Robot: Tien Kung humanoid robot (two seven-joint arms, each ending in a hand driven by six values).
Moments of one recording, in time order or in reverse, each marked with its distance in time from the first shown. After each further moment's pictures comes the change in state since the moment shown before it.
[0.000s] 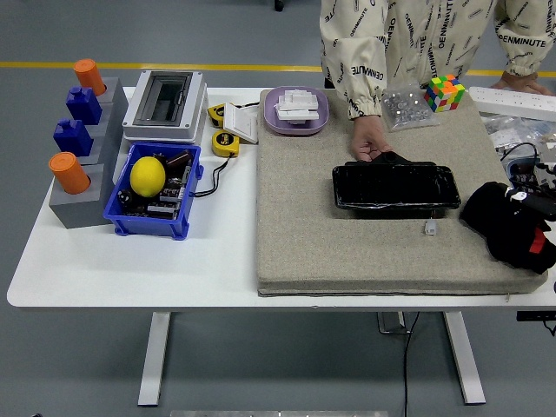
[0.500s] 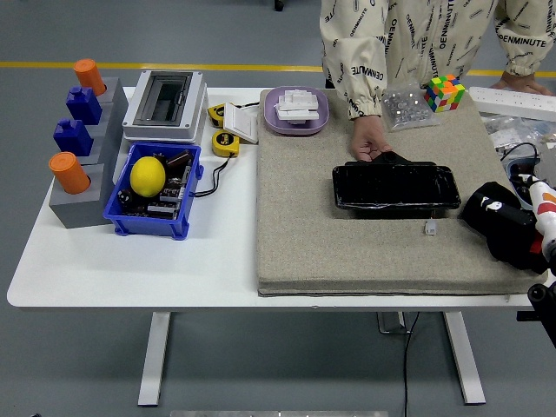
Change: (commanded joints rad) left arm -0.003 0.000 0.004 0.000 -0.002 0.000 0.001; right arm -0.005 0.095 0.001 -0.027 -0.019 -0.009 0.007
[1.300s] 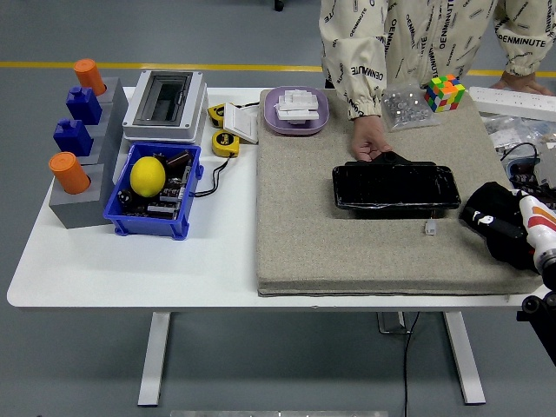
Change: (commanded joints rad) left arm 0.006 -0.005 0.001 0.001 -0.003 -0.001 0.000; right arm -0.020 -0.016 -0.034 -0.022 0.005 0.001 0.011
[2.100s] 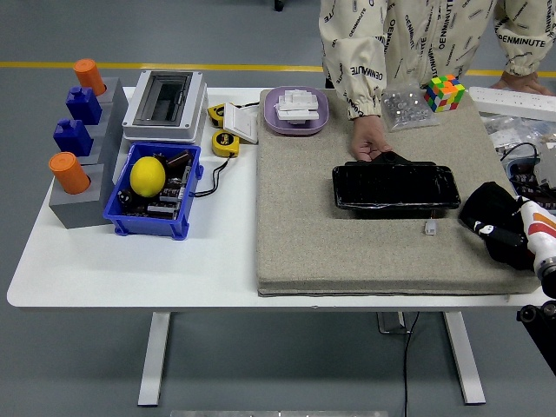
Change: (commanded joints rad) left arm 0.007 -0.002 0.005 0.001 -0.006 -0.001 0.000; right arm -0.011 -0.004 -0.041 -0.034 -0.001 -0.094 0.031
